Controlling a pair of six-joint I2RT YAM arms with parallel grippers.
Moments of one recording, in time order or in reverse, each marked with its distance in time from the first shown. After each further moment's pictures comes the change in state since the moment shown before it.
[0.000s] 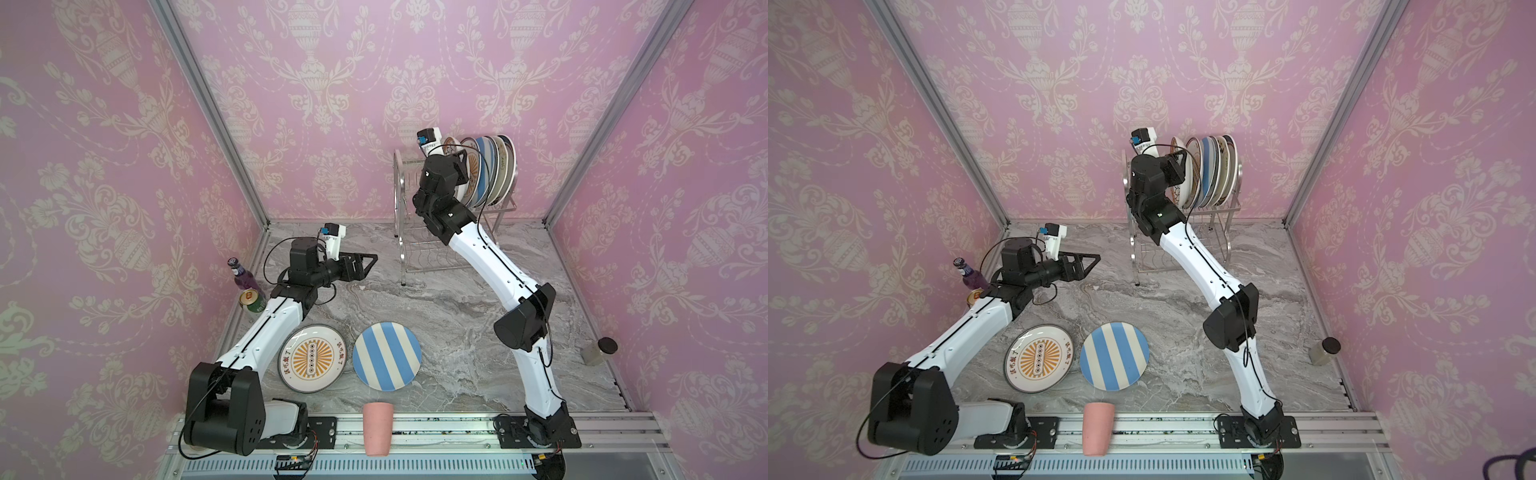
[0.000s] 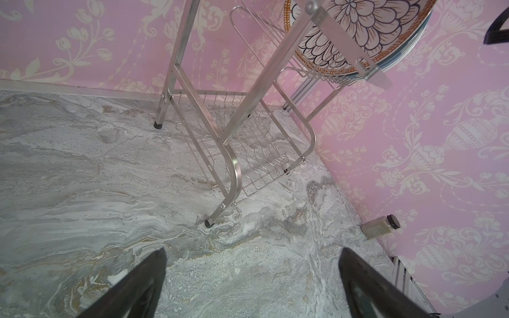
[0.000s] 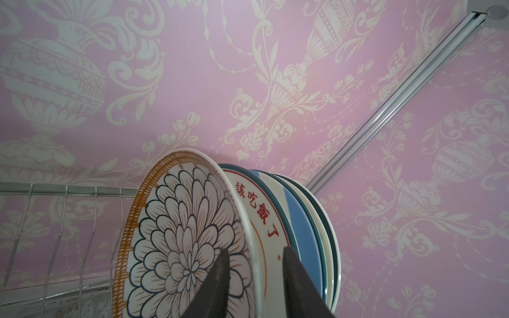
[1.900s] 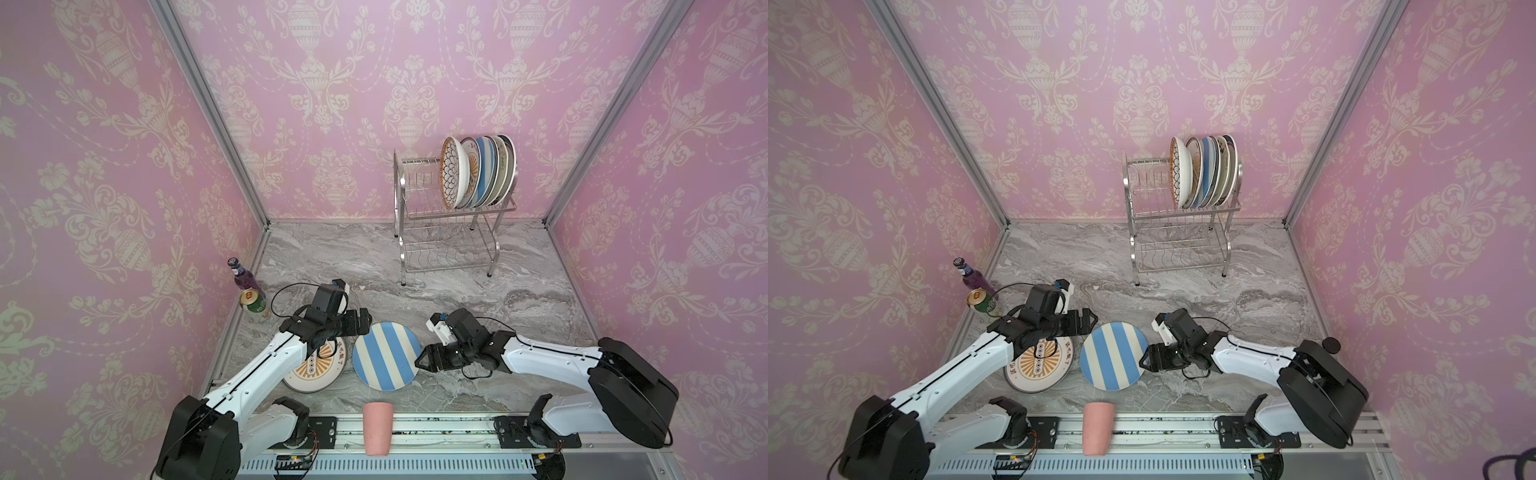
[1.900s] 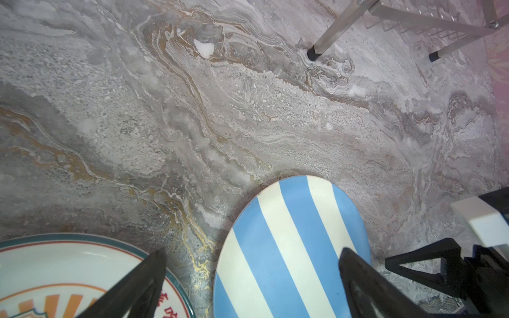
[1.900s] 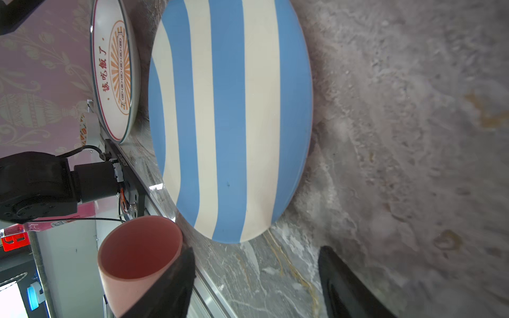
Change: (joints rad) left arm -0.253 -0.220 -0.278 -0.473 -0.494 -0.092; right arm 0.164 -0.809 -1.902 -0.058 -1.612 1.487
